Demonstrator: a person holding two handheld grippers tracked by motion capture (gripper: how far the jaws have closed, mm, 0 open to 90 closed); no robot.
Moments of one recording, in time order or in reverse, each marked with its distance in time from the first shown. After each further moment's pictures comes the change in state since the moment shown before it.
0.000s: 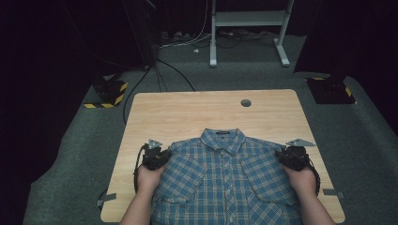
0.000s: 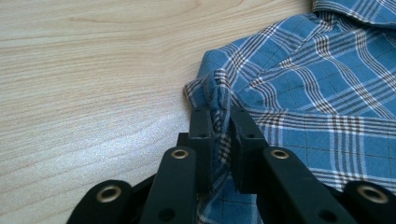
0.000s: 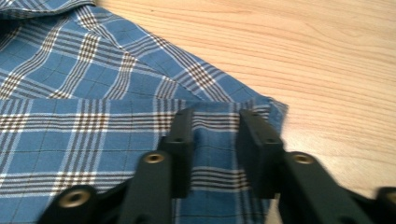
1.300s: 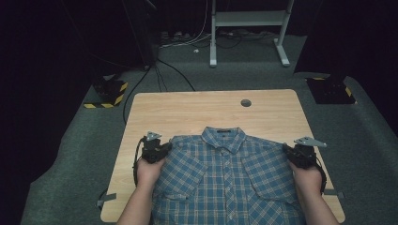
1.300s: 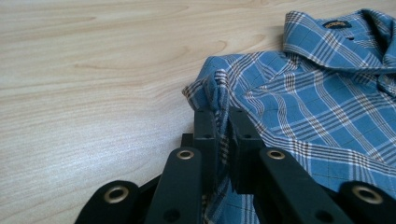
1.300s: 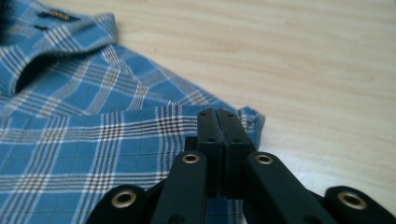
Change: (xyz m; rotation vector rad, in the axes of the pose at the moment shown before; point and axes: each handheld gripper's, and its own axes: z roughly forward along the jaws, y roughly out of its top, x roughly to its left) left arm -0.003 0.029 -0.014 -0.022 -0.034 -0.030; right arm -0.009 0.006 -0.021 -0.097 0.024 0.013
